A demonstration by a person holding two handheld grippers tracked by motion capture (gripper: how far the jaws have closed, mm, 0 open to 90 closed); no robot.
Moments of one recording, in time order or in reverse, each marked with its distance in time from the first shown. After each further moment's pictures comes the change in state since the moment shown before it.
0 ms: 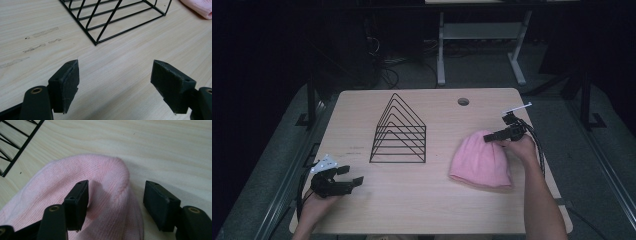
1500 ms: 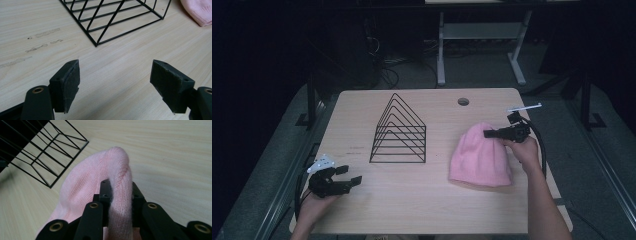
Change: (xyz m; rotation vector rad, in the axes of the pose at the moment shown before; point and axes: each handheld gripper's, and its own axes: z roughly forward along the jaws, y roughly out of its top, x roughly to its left) left arm 0.002 0.002 -0.004 -0.008 -0.015 -0.019; right arm 0.031 -0.007 -0.033 -0.174 0.116 -0.033
